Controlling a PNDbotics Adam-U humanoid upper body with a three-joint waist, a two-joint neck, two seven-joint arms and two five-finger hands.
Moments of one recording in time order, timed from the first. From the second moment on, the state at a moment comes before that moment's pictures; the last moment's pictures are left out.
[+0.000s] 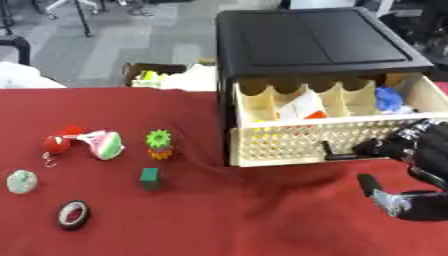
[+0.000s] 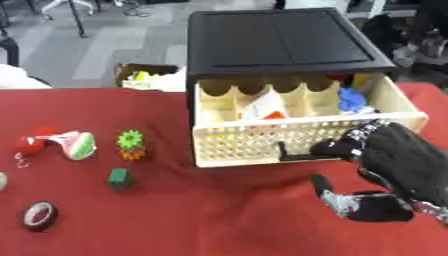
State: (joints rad) left arm -0.28 0.20 0.10 -1.98 -0.21 -0.17 0.31; right arm -0.06 -1.19 0.09 -2.00 0.83 -0.14 -0.30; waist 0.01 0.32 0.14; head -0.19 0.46
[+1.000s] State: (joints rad) left arm -0.27 0.20 0.10 -1.98 -0.22 -0.17 0.31; right arm 0.01 -1.23 0.08 -2.00 0.84 -0.14 -0.34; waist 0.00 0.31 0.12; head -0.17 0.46
